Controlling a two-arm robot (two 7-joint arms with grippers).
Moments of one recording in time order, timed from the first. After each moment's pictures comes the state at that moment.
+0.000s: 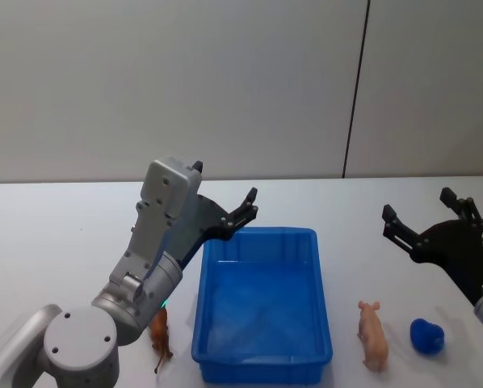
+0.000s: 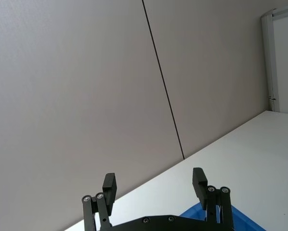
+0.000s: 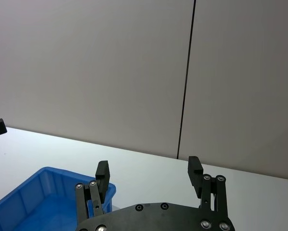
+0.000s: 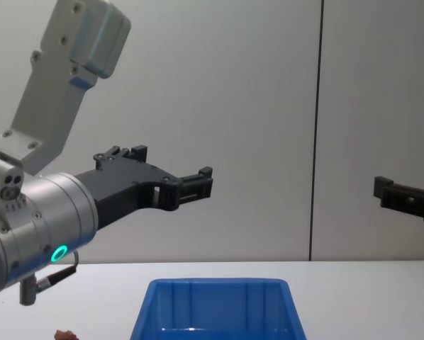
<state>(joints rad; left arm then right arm) -0.24 0.38 0.45 -1.63 -0.20 0.01 -0.01 -0.01 0.34 -0.23 -1.77 0.29 0.03 0.07</state>
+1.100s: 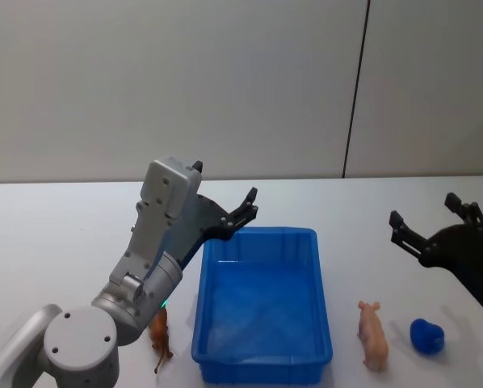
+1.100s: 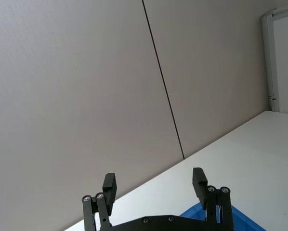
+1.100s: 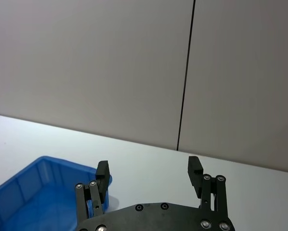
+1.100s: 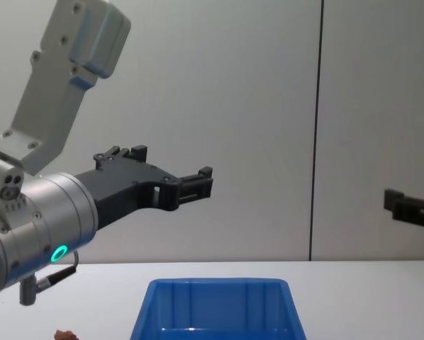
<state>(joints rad) -0.24 0.38 0.45 -1.63 -0.20 0.01 -0.01 -0.01 0.36 -0.20 -1.74 0.32 0.04 0.12</state>
